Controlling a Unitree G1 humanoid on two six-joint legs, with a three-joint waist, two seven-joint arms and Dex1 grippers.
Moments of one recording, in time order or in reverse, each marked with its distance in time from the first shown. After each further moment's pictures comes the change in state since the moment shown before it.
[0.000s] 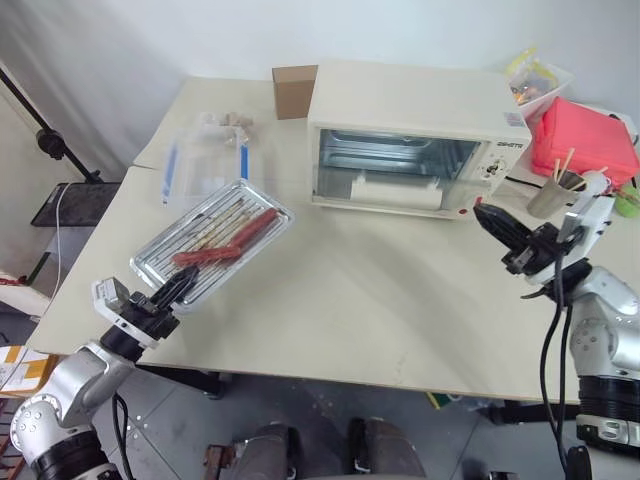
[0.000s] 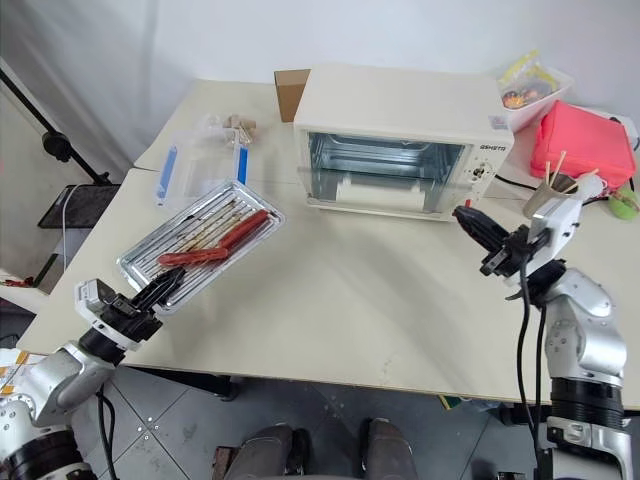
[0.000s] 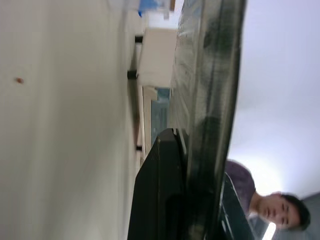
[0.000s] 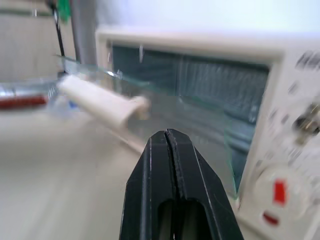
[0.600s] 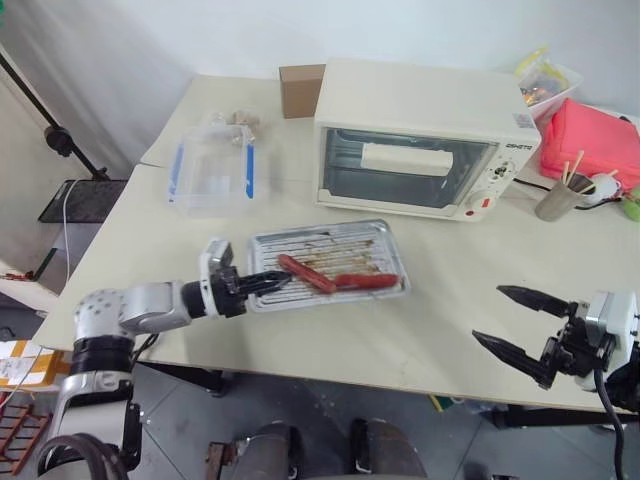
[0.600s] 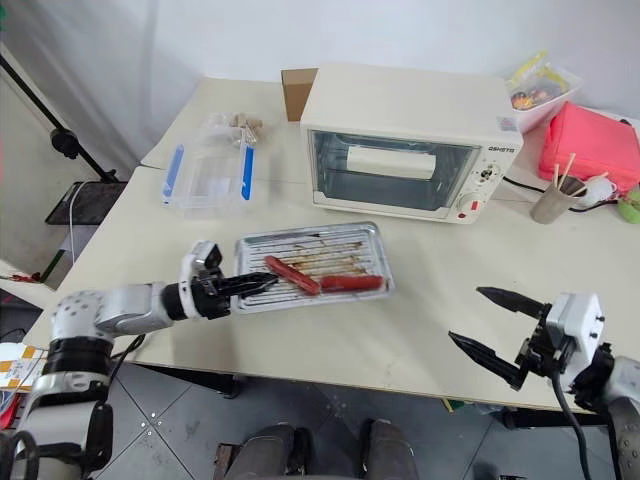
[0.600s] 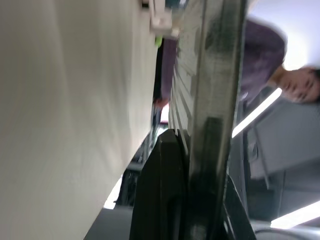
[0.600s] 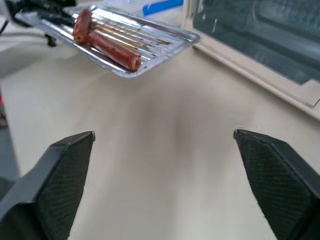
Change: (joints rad) left arm -0.442 0.168 -0.614 0.347 0.167 0.237 -0.233; right arm 0.659 -0.111 -0.171 -0.429 -0.007 0.017 0.157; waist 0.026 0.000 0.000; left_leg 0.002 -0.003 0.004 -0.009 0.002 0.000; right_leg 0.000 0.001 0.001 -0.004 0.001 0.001
